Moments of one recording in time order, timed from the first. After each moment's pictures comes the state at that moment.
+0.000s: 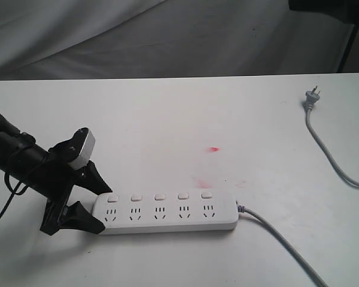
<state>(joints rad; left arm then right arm) -0.09 2.01 -0.97 -0.94 0.96 2.09 -0.05 1.09 -1.21 0.45 0.74 -0.52</state>
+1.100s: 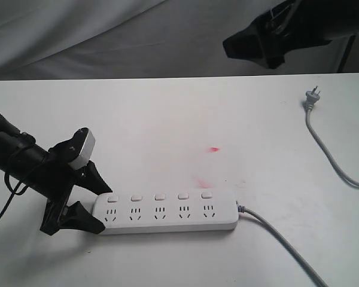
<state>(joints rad) -0.09 2.01 -0.97 -0.94 0.96 2.09 -0.05 1.42 -1.21 0.83 0.66 -1.10</state>
